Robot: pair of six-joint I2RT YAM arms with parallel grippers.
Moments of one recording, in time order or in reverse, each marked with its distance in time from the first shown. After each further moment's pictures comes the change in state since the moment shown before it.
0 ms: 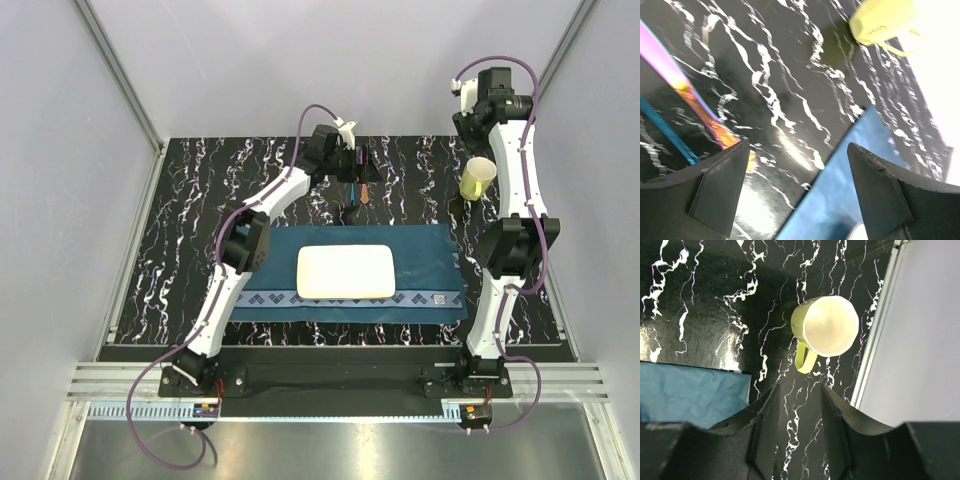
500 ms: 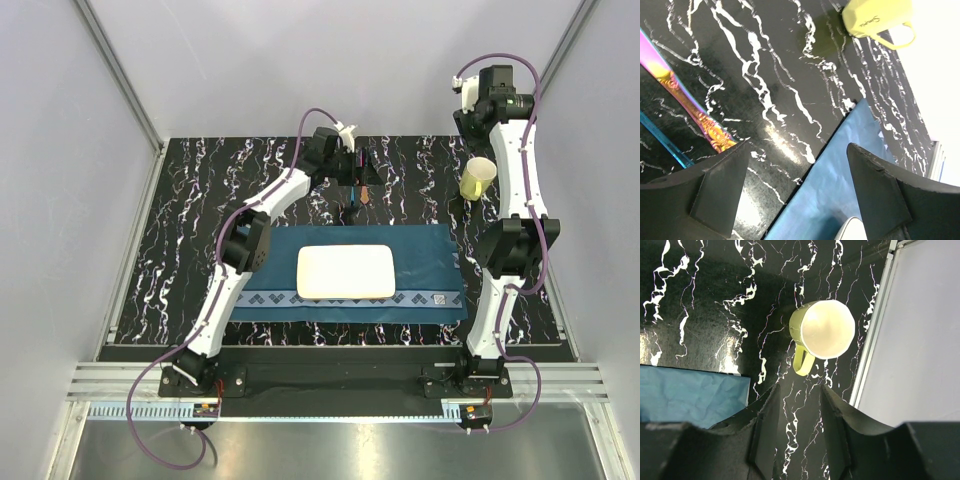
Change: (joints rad) left arm 0.002 0.006 -0.017 0.003 0.055 -0.050; right arm 0.000 0.003 0.025 0.000 0.001 0.000
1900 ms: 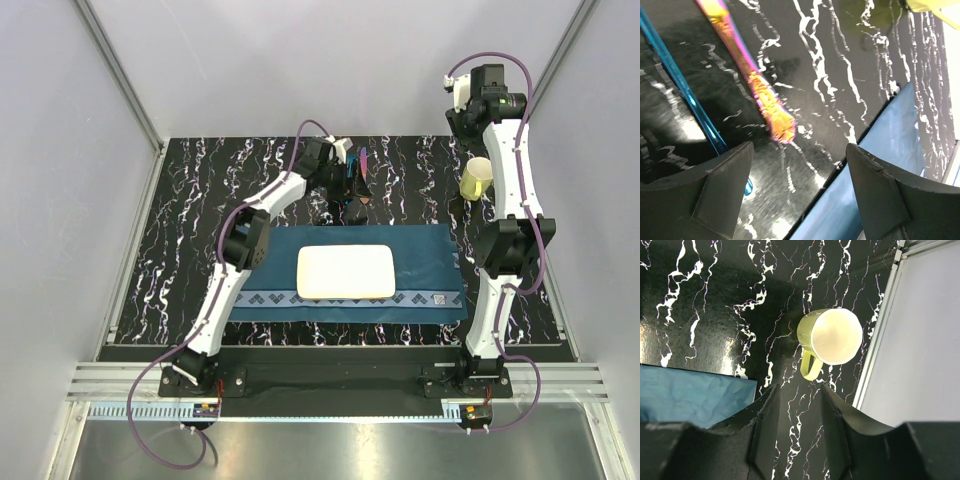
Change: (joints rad) left arm 0.032 0.048 -0.027 -0.101 -0.028 0.036; right arm 0.035 0.006 0.017 0.000 0.006 0.000
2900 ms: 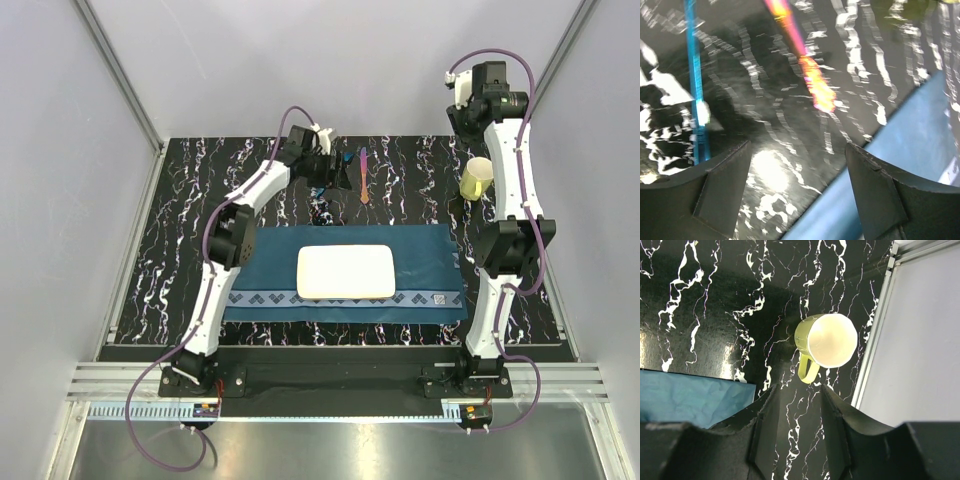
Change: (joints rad) left arm 0.072 -0.103 -0.038 -0.142 -0.050 0.176; right arm 0.000 0.003 0.029 0.000 0.000 0.000
